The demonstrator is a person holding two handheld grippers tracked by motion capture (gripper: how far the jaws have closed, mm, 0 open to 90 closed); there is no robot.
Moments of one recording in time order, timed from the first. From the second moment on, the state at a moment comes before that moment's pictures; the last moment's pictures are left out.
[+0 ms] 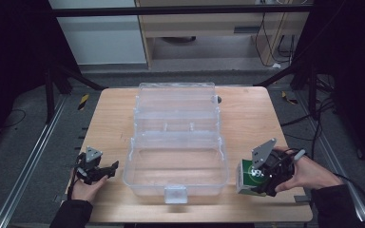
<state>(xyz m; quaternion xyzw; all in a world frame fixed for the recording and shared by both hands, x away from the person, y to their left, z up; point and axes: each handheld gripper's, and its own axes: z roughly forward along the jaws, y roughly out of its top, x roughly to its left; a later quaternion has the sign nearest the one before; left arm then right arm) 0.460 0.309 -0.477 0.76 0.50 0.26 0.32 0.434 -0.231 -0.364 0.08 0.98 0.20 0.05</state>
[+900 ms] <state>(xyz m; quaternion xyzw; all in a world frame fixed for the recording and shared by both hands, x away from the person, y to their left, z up) 0.460 0.310 -0.478 0.76 0.50 0.26 0.31 0.442 -0.198 -0.319 0.07 0.97 0.22 0.06</state>
